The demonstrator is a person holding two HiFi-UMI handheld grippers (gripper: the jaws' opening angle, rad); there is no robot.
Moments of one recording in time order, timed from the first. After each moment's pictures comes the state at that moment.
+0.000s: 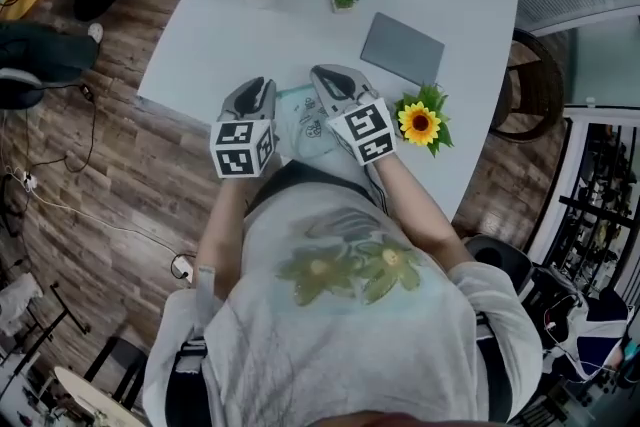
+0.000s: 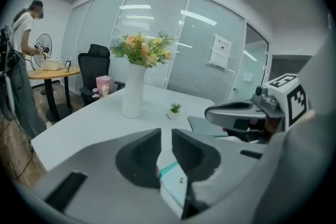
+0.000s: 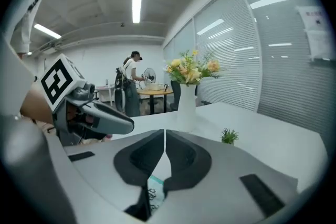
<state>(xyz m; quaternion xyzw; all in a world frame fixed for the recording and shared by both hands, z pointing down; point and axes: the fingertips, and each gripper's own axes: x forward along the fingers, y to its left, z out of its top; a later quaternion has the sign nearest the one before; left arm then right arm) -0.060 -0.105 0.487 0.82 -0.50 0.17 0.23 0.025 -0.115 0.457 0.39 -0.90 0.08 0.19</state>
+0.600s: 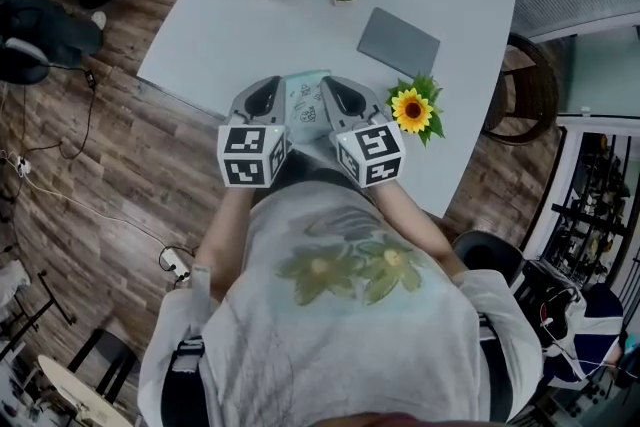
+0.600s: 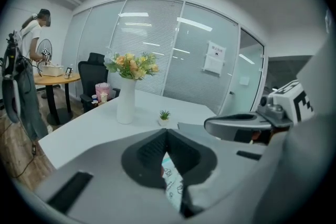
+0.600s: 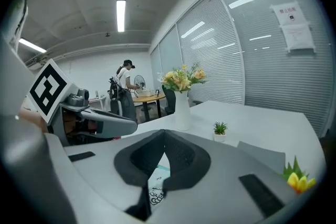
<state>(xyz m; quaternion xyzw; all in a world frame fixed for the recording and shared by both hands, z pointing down) -0.032 -0.053 0.432 0.82 -0.51 0.14 0.20 0.045 -0.050 0.417 0.44 -0.88 0.13 0.14</state>
